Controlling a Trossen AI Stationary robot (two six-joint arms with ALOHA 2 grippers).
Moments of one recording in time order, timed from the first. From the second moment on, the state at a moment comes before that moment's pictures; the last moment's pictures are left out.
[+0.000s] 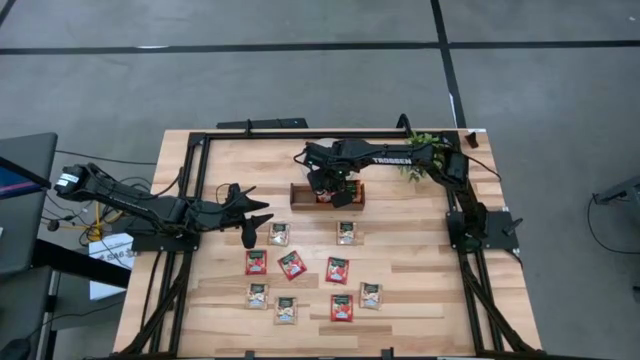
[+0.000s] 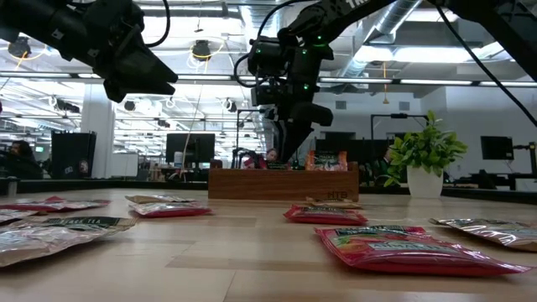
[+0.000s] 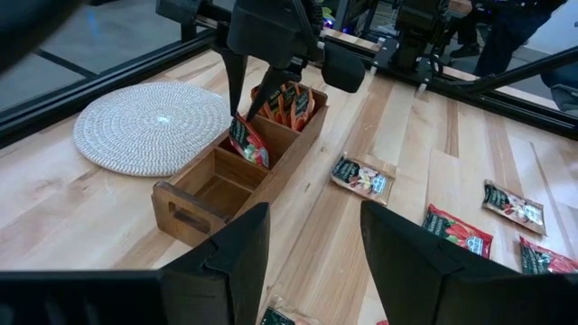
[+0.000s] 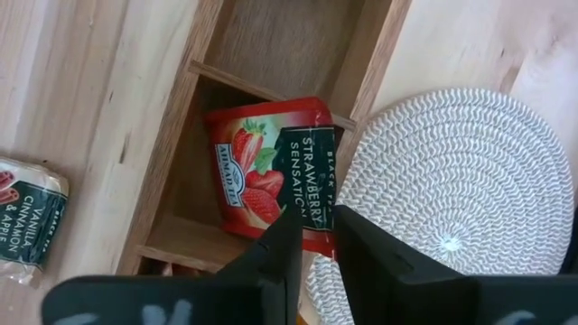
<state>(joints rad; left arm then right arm) -0.22 0.82 0.36 0.11 -0.53 -0.41 -0.26 2.12 1.74 -0.92 0.02 -0.69</state>
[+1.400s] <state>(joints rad) -0.22 0.82 0.36 0.11 -0.53 -0.41 -0.26 2.12 1.74 -0.94 0.12 -0.65</state>
